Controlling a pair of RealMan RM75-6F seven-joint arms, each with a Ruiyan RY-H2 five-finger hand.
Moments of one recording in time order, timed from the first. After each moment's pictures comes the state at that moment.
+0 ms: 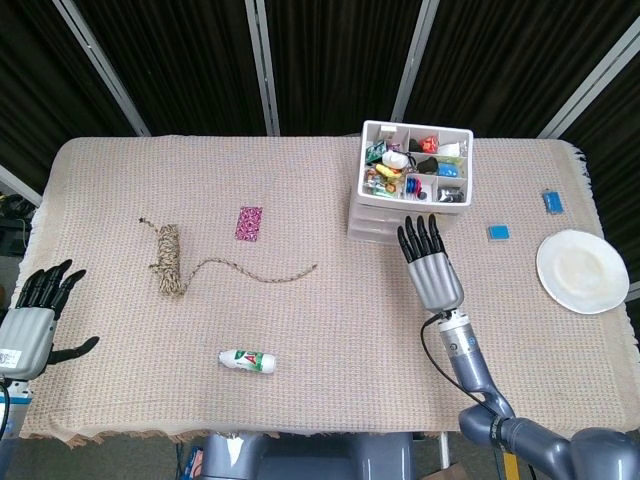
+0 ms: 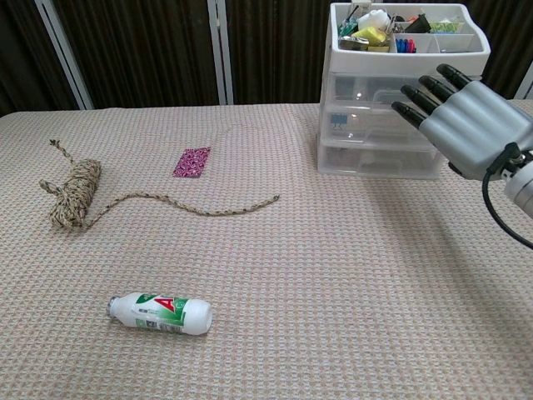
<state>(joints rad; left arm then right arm) -0.15 -1.16 -0.05 -1.62 1.50 1.44 0.00 0.56 -1.81 0.24 -0.96 -1.51 1.29 -0.99</state>
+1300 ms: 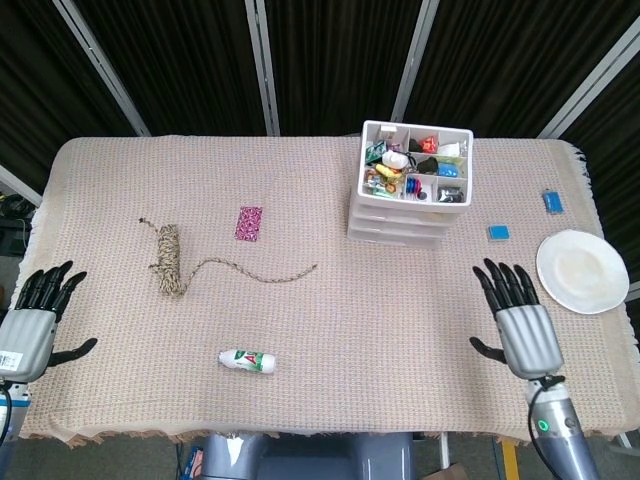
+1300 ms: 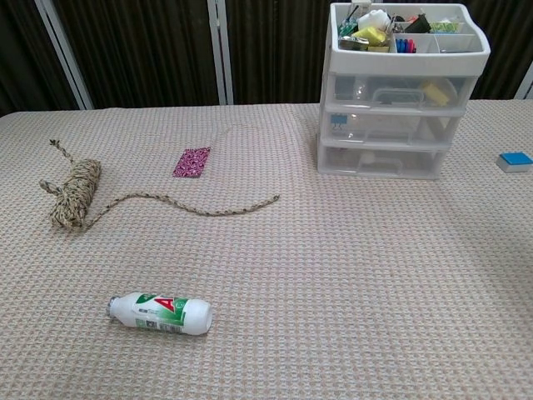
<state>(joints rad) -0.15 -1.16 -0.04 -1.60 1.52 1.46 0.05 0.22 -1.20 0.05 -1.78 -1.54 1.49 -0.29</state>
